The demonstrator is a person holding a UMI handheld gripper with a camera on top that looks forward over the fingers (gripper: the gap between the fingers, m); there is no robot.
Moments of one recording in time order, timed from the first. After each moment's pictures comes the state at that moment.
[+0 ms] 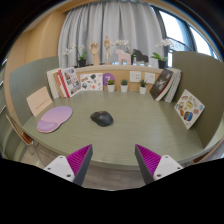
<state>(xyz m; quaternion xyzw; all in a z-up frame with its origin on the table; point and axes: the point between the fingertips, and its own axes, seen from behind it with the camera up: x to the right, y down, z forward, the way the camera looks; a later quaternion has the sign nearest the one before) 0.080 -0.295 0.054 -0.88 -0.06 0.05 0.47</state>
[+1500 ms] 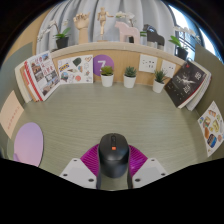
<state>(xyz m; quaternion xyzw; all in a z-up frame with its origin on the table) 0.023 -0.049 -0.013 -0.92 -0.03 0.00 0.38</state>
